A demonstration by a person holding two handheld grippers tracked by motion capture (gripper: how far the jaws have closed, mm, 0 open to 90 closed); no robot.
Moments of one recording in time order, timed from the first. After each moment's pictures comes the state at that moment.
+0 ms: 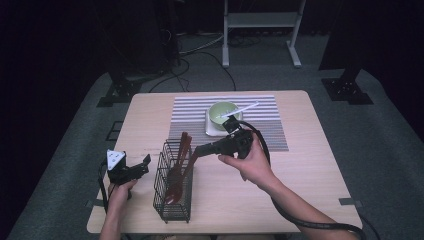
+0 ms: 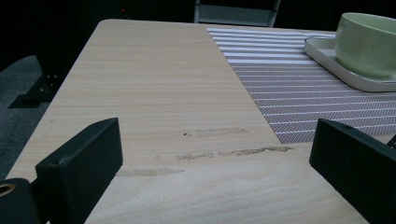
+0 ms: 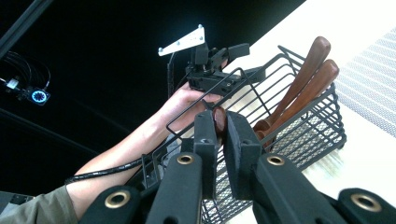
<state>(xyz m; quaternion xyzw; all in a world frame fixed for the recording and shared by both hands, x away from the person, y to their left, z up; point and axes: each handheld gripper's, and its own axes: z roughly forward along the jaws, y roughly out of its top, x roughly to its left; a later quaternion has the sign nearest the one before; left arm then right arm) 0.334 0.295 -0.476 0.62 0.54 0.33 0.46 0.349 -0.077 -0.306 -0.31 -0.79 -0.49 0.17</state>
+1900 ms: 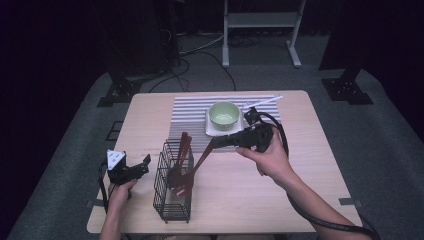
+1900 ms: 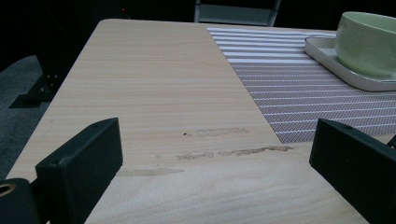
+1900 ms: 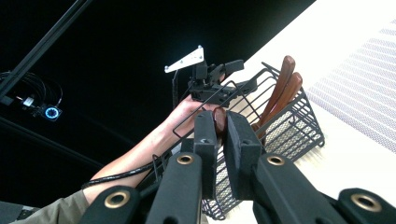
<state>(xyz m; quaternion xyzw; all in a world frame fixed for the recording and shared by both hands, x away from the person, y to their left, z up) 0.334 0.295 -0.476 0.62 0.54 0.33 0.46 0.350 -0.120 -0.287 -0.32 -0.77 -0.52 0.17</state>
